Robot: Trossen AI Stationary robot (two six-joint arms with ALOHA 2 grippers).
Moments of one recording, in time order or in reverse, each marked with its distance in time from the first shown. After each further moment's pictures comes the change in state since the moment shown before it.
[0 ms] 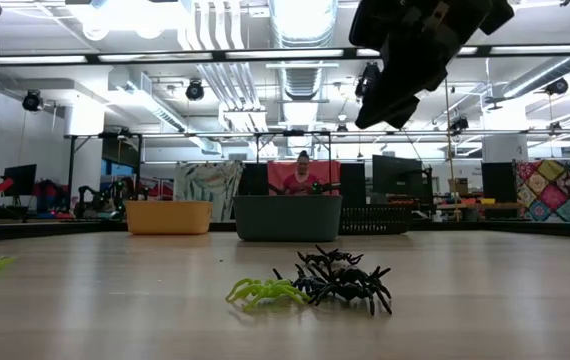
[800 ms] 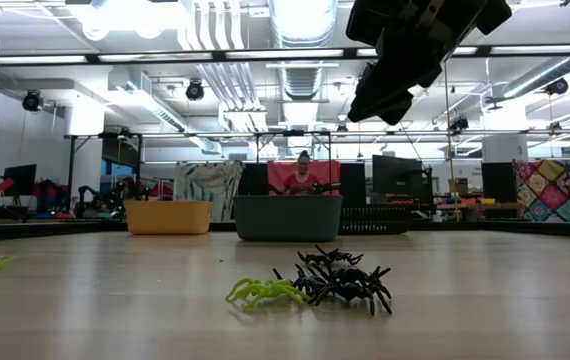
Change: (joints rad) left arm -0.009 0.019 0.191 -0.145 0.082 -0.043; right arm 0.000 0.000 0.000 0.044 0.000 -0.002
